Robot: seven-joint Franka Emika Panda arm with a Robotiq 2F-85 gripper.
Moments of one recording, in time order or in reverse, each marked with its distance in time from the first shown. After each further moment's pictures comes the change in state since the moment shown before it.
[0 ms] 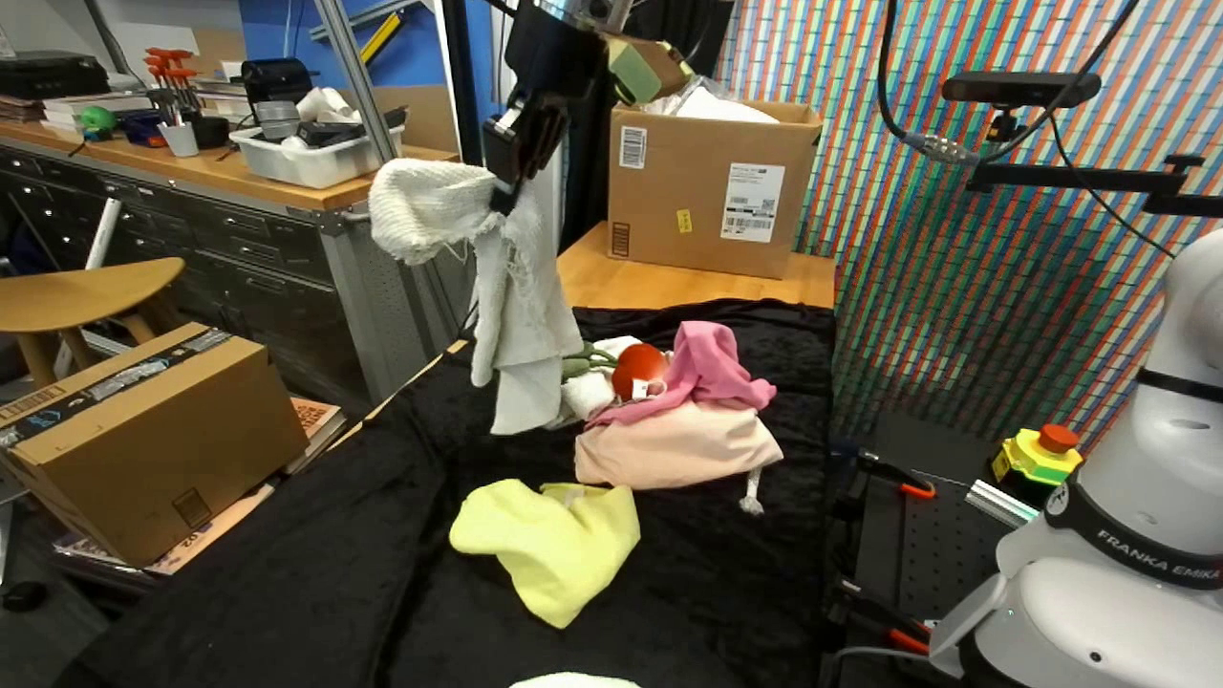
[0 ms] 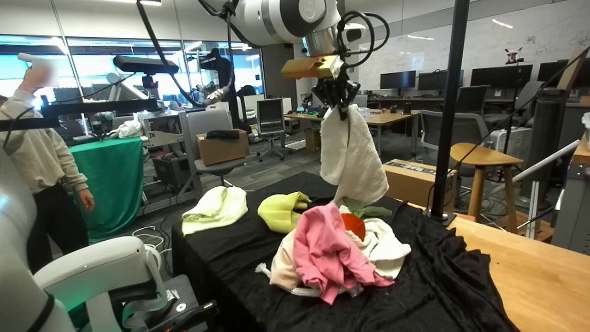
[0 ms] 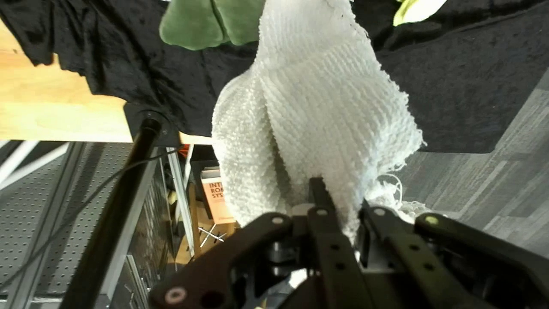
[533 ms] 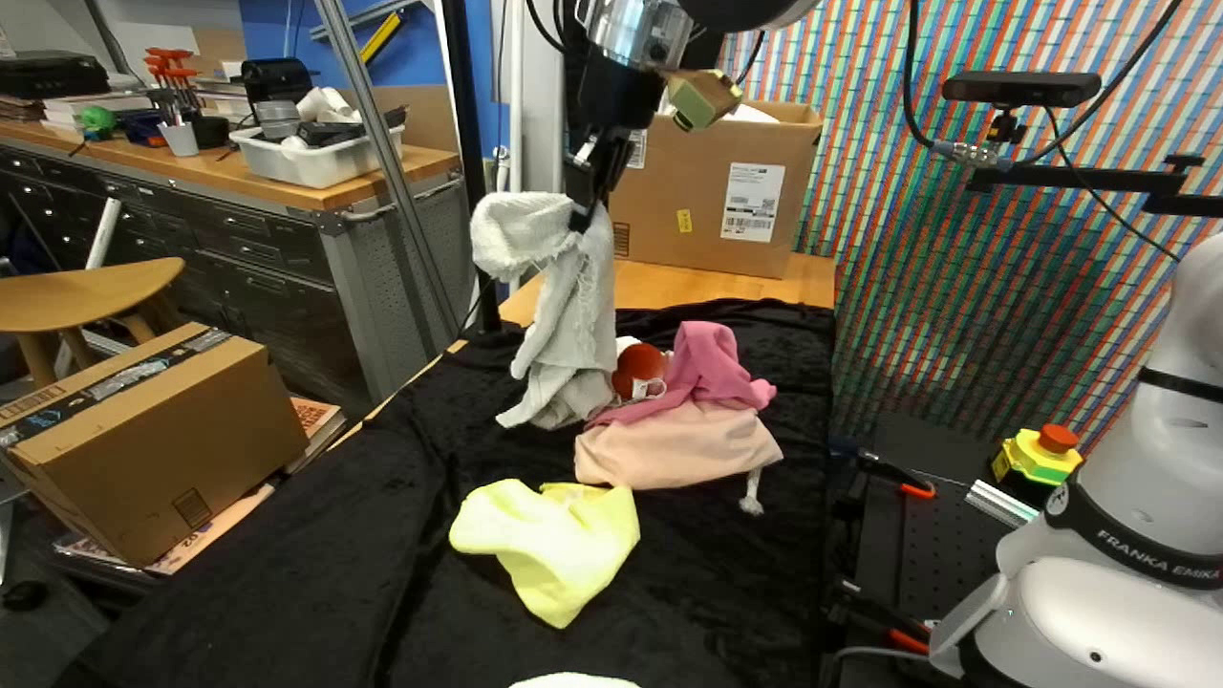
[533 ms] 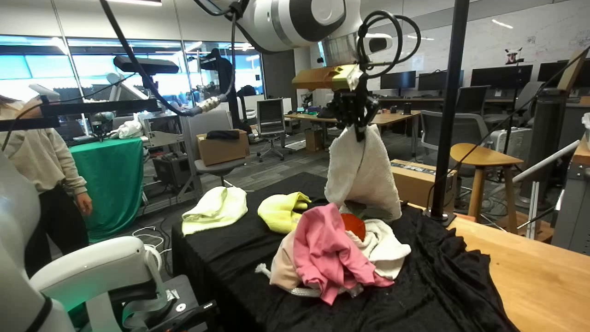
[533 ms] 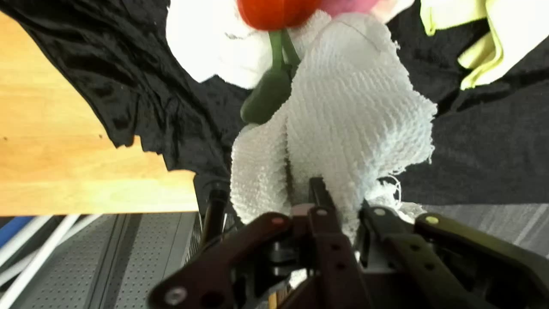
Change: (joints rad) arm -0.057 -0.048 -0.067 -0.111 -0.011 -0.054 -0.041
